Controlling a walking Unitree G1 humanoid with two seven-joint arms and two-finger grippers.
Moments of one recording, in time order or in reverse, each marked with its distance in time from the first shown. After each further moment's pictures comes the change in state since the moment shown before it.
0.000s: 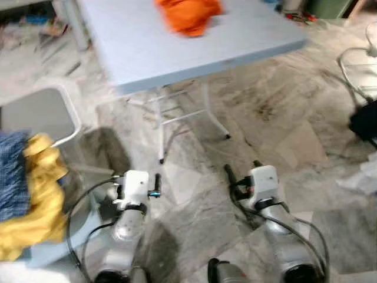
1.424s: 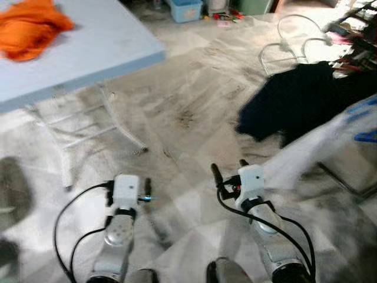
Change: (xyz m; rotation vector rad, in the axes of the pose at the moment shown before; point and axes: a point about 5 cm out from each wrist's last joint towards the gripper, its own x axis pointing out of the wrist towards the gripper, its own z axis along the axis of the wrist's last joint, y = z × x) left arm -0.001 0.006 0.003 -0.012 -0.010 0.011; right arm 0.004 0.005 0.006 -0.001 -0.022 0.002
